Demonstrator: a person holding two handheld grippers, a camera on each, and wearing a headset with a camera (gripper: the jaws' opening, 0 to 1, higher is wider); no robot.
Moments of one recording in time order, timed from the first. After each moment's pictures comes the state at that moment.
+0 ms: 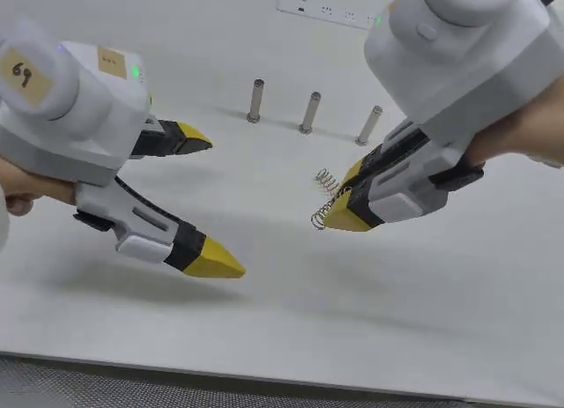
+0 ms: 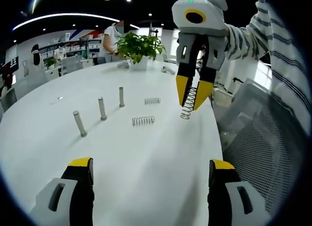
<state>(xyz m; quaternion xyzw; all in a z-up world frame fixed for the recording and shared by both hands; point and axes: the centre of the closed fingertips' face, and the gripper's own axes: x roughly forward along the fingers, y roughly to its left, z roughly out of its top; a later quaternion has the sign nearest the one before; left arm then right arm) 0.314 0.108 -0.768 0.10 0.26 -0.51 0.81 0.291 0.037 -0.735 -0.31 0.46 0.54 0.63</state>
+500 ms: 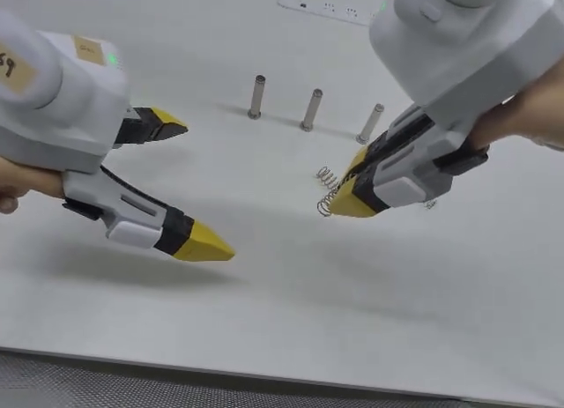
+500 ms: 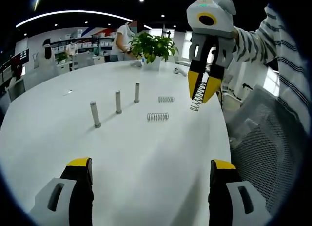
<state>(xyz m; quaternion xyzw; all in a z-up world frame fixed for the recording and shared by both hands) 0.329 0.133 -0.776 0.08 0.27 -0.47 0.83 0.305 0.036 -0.731 -0.33 0.46 0.53 0.63</state>
